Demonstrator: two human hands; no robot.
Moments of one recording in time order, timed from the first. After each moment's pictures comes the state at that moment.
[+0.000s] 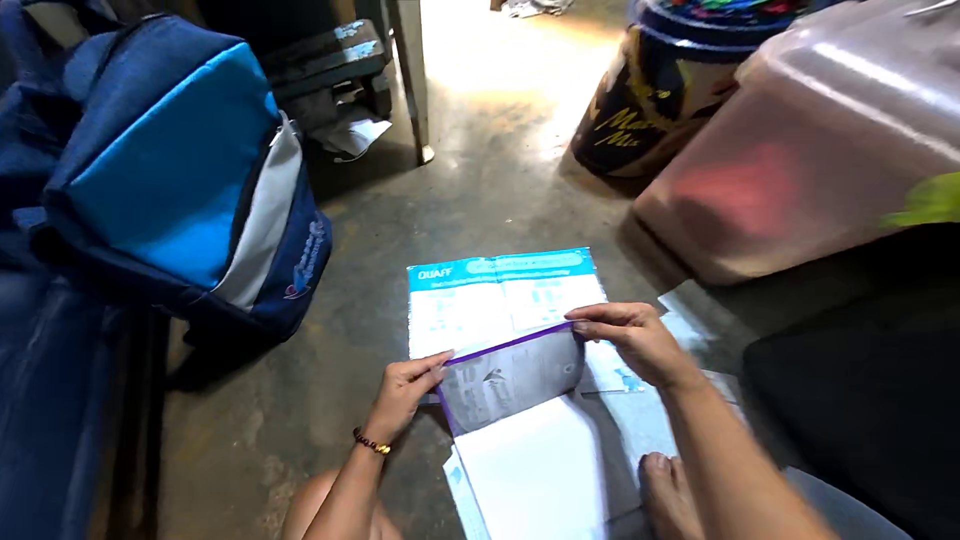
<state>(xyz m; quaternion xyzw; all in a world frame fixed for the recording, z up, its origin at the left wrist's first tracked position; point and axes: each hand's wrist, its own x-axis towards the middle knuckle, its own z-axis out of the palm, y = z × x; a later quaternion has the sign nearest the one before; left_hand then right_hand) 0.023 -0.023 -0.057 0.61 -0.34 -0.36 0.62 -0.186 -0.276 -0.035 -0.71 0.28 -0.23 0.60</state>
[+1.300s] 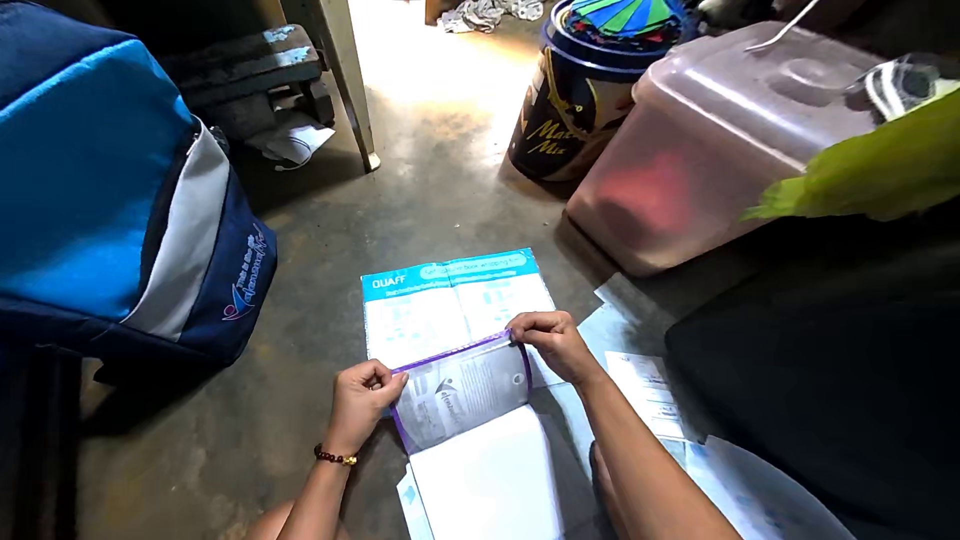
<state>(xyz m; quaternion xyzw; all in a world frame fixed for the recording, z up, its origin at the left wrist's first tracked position) 0.026 -0.038 -0.076 0.67 -0.35 -0.24 0.61 -0.181 -0.271 -0.073 -0.69 0.21 -0.28 0.63</state>
